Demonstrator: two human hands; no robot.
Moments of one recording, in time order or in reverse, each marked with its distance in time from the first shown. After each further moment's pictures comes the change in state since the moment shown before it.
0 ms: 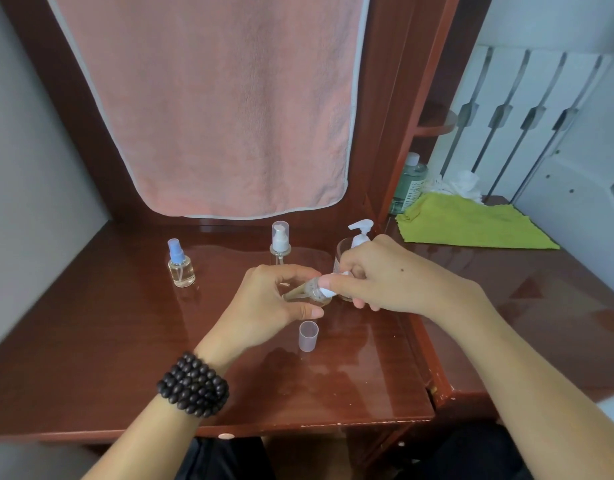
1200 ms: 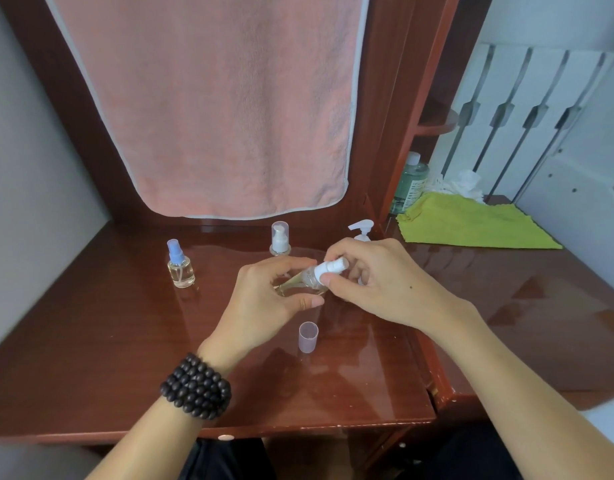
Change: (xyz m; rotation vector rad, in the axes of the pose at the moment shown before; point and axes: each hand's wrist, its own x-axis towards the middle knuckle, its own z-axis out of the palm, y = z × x) left_hand 0.001 -0.001 0.005 0.108 0.246 0.213; right_hand 0.000 0.013 0.023 0.199 0.291 -0.215
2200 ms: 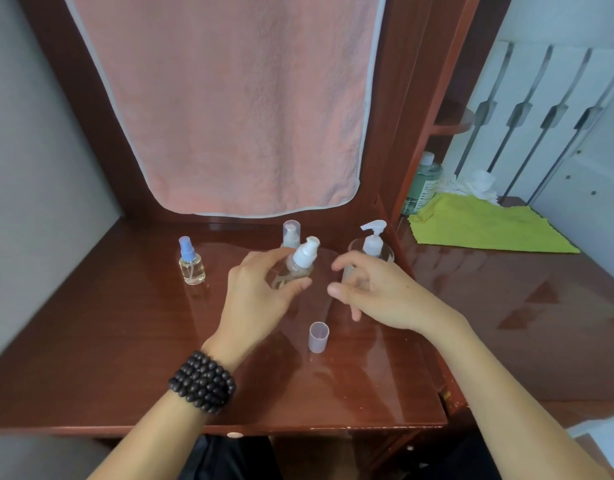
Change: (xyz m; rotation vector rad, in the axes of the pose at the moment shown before) left_hand -0.003 -0.016 -0.010 0.214 0.186 -0.122; right_hand 0.002 0.020 0.023 0.131 -0.236 0.349
